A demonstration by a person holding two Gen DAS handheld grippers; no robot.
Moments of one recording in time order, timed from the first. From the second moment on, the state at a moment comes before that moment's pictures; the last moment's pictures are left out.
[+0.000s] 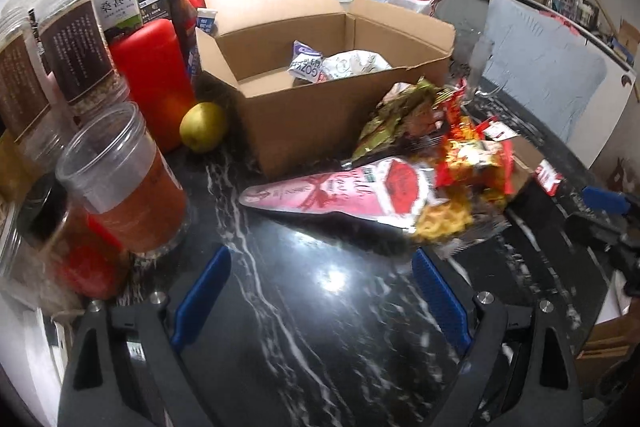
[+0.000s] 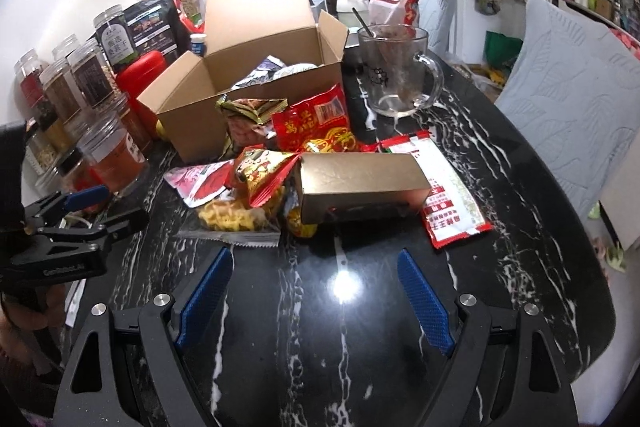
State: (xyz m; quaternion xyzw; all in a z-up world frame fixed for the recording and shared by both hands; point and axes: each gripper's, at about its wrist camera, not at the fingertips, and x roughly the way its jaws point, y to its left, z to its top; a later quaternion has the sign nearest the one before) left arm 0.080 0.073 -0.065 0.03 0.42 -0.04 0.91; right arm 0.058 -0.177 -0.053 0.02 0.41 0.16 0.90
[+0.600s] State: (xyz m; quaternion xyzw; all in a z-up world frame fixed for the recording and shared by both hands) left arm 0.131 0.055 -0.104 0.13 0.42 -0.07 0.90; right arm 0.093 -0.185 -0.055 0.04 0.42 0.14 0.90
